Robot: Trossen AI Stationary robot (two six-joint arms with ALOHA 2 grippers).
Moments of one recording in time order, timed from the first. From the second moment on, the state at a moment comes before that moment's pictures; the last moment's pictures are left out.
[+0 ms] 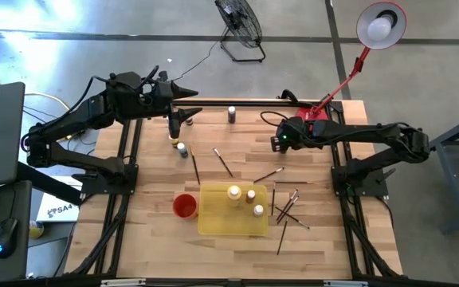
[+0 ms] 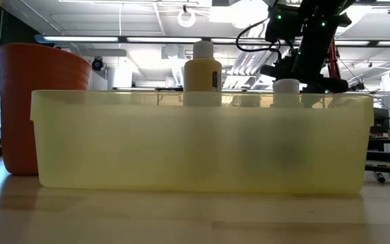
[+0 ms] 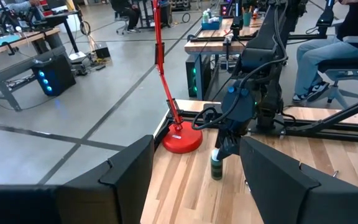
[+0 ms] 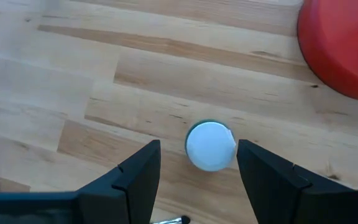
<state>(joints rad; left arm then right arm) 0.29 1.07 1.41 -0.47 -0.05 0.11 -0.30 1.33 0.88 -0.75 0.31 1.03</state>
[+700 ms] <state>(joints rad) 0.29 1.07 1.41 -0.47 -0.05 0.11 -0.29 1.39 0.88 -0.74 0.36 1.02</state>
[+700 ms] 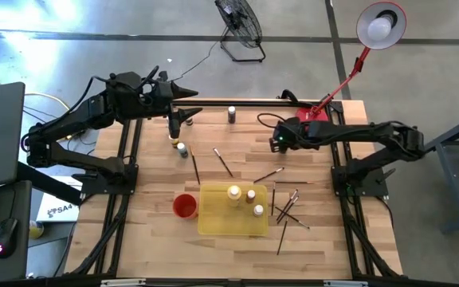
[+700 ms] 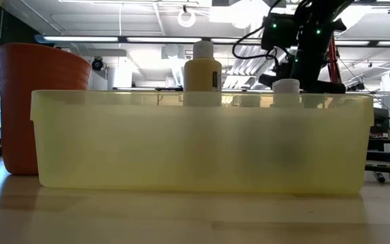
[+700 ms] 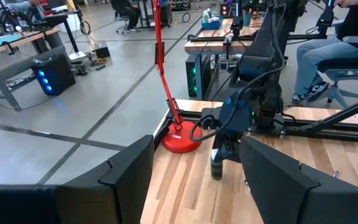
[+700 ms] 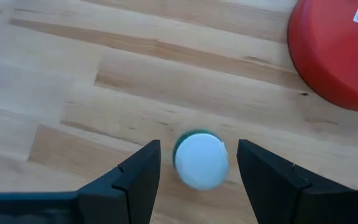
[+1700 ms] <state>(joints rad) 0.29 1.07 1.41 -0.47 -0.05 0.11 -0.29 1.40 0.88 -0.76 0.34 1.02</state>
